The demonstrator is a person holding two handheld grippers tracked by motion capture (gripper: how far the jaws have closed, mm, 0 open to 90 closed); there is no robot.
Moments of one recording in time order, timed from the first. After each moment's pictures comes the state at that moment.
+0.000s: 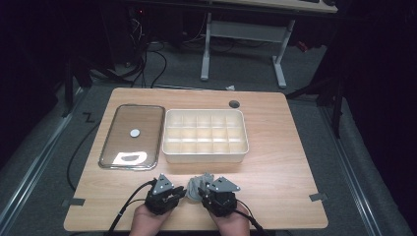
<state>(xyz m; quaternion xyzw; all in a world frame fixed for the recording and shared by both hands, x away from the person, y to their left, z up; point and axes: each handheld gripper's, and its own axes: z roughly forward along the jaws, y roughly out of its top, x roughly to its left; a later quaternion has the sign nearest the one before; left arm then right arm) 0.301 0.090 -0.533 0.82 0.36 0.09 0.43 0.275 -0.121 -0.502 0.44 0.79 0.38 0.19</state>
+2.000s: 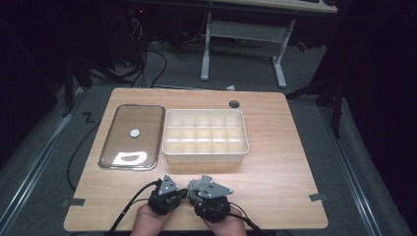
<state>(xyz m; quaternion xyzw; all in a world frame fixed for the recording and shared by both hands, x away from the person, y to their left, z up) 0.302 0.083 -0.535 0.84 0.35 0.09 0.42 0.266 -0.106 -0.505 0.37 0.83 0.40 0.14</state>
